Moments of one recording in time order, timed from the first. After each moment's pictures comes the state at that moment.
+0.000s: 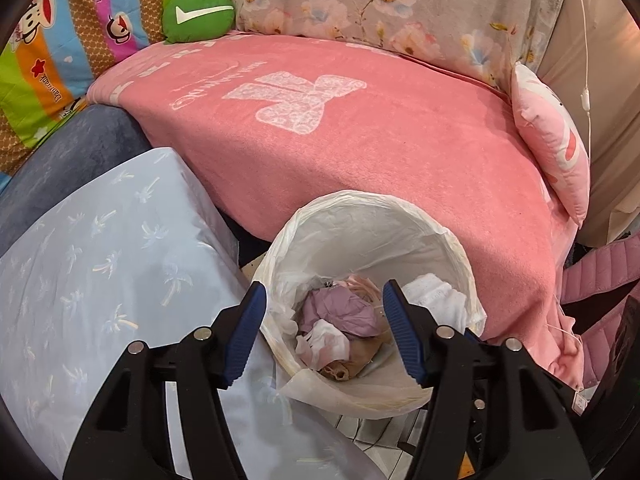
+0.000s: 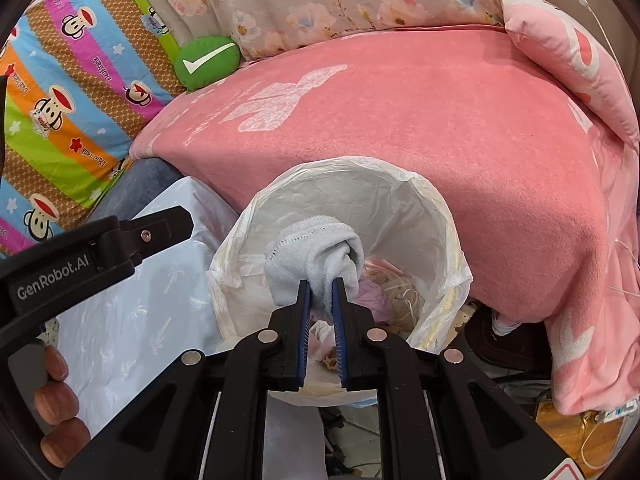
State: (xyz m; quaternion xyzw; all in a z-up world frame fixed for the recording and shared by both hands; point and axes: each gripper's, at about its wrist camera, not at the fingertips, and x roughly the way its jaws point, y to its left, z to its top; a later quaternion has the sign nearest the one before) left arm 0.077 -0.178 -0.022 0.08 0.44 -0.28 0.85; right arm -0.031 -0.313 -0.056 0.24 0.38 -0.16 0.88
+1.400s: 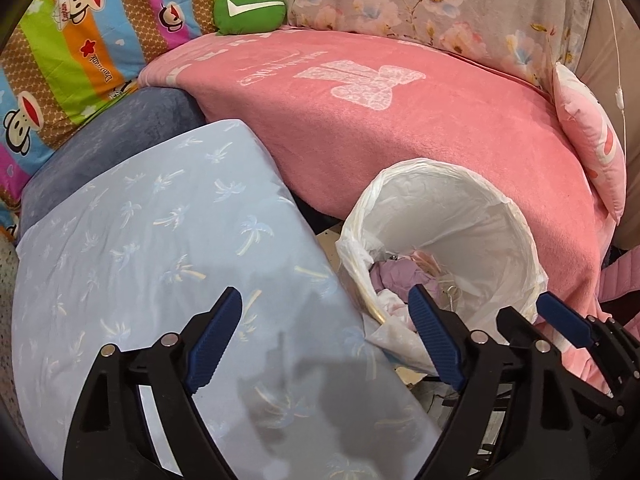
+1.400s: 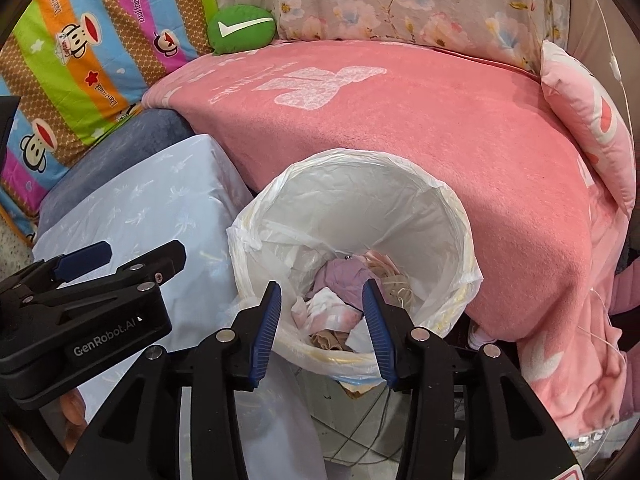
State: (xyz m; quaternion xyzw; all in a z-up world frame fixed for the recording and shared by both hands) left arm 0.060 -0.115 -0.043 0.08 0.43 -0.20 0.88; right arm -0.035 -0.254 -0.042 0.12 0.42 -0.15 0.89
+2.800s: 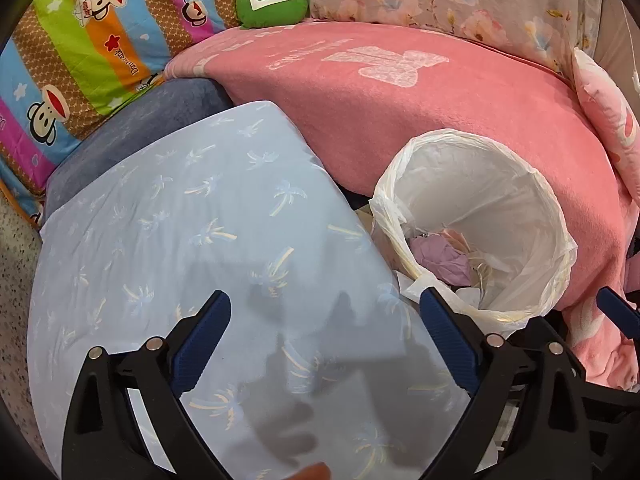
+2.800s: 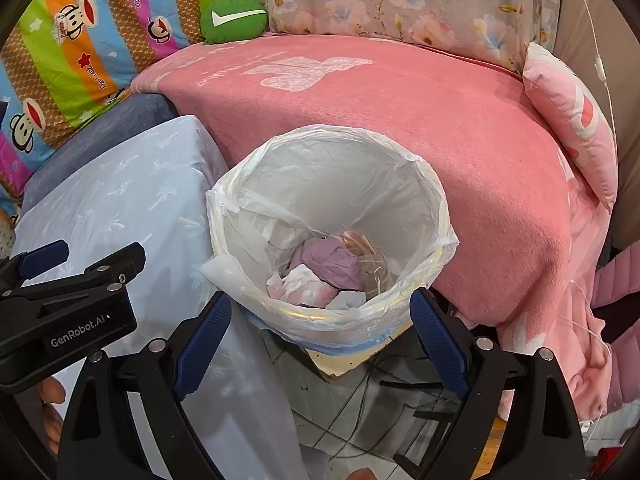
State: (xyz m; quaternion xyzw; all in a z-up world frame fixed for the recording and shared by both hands) left arm 0.041 -0.101 -0.062 0.11 0.43 -0.15 0.88; right arm -0.062 -0.250 -0.060 0.09 0.43 -0.18 0.88
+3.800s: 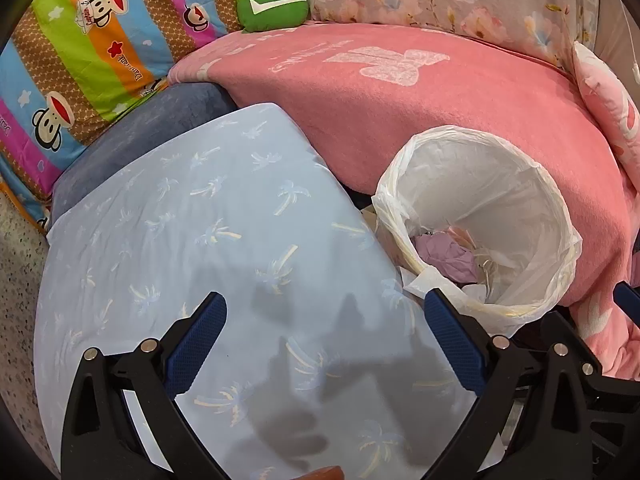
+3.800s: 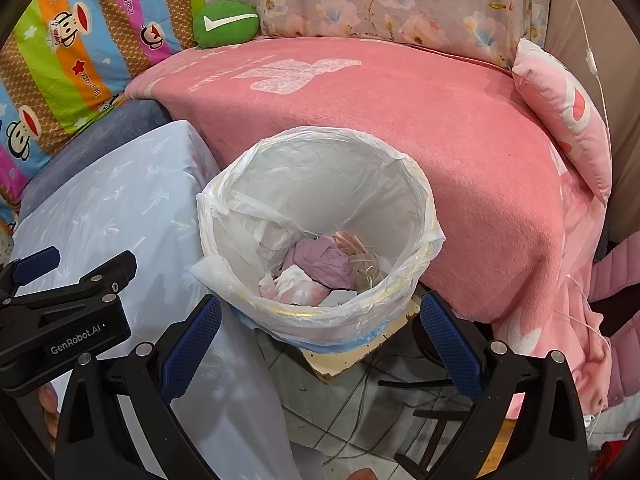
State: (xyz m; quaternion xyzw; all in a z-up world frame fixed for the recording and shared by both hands) left arm 0.036 -0.102 -0.064 0.12 0.43 -0.15 0.88; right arm -0.068 -0.259 -0.062 0.10 0.42 -0.19 0.88
